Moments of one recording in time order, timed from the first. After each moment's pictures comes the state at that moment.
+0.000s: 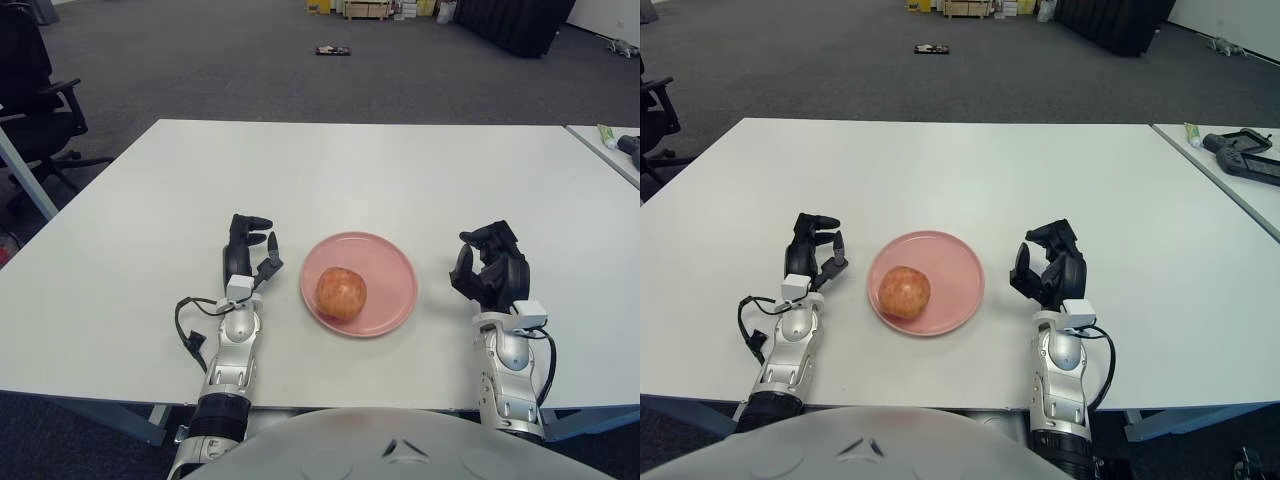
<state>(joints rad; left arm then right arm) 0.11 -0.06 0.01 0.23 0.20 -0.36 0.29 0.24 0.07 -0.13 -0.06 0.04 -0.33 -0.10</state>
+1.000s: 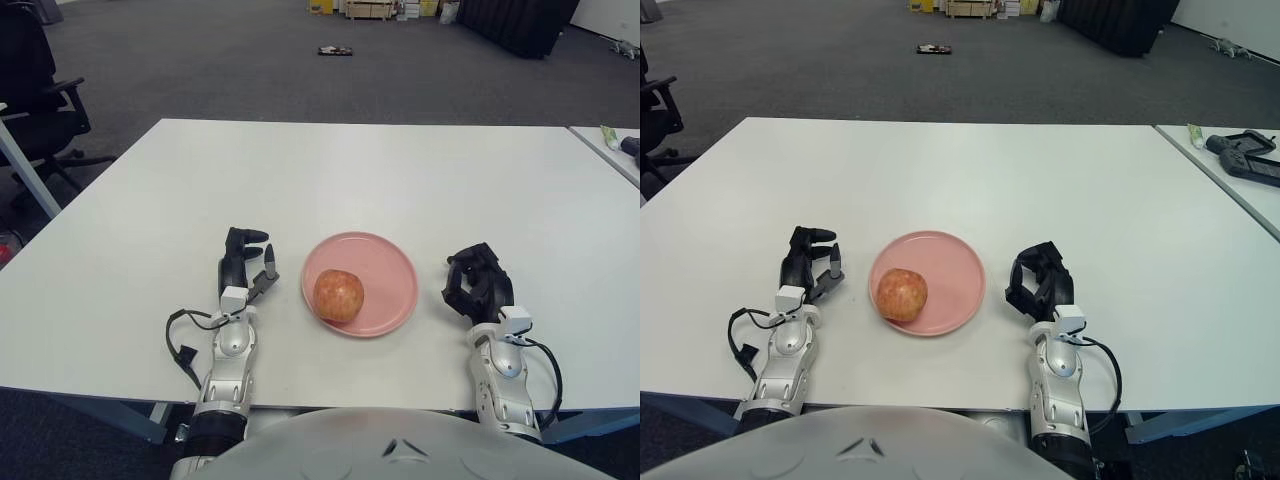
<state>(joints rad) 0.15 -0.05 0.04 0.23 0.08 -0.33 0.19 0.24 0.06 -0.14 0.09 0.07 -0.28 -0.05</state>
